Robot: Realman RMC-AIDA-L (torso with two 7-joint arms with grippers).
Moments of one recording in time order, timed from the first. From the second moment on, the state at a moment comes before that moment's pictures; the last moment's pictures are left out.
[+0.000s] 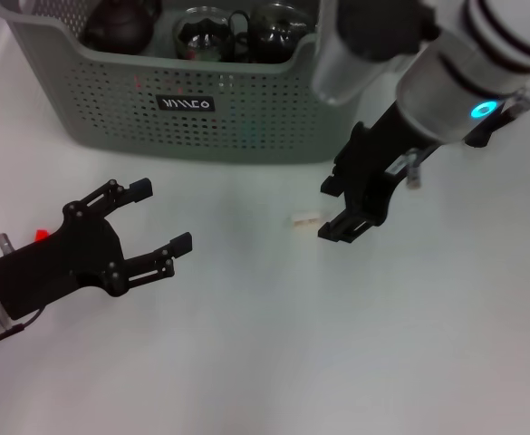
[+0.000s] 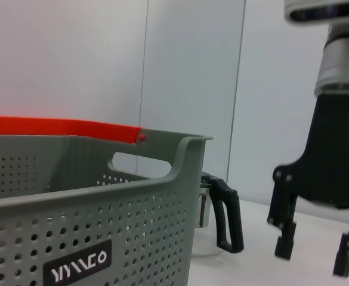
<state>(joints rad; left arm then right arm) -0.25 -2.16 0.40 0.52 1.96 1.68 -0.83 0.96 2.11 -1.51 -1.13 -2.45 -1.62 2.21</state>
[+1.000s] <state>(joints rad) -0.26 -2.16 0.40 0.50 1.97 1.67 -0.83 1.10 2.11 -1.70 -0.65 -2.31 -1.15 2.24</state>
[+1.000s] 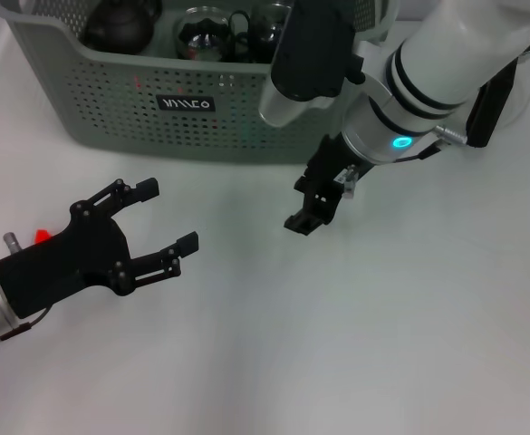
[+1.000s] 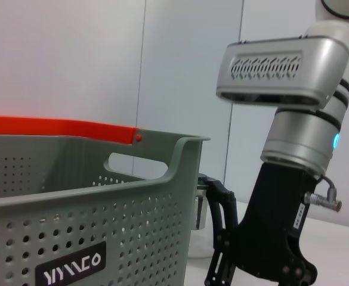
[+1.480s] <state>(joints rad) -0.26 -2.16 0.40 0.50 1.96 1.67 -0.83 1.10 2.11 -1.70 -0.58 -2.29 -1.12 2.24</state>
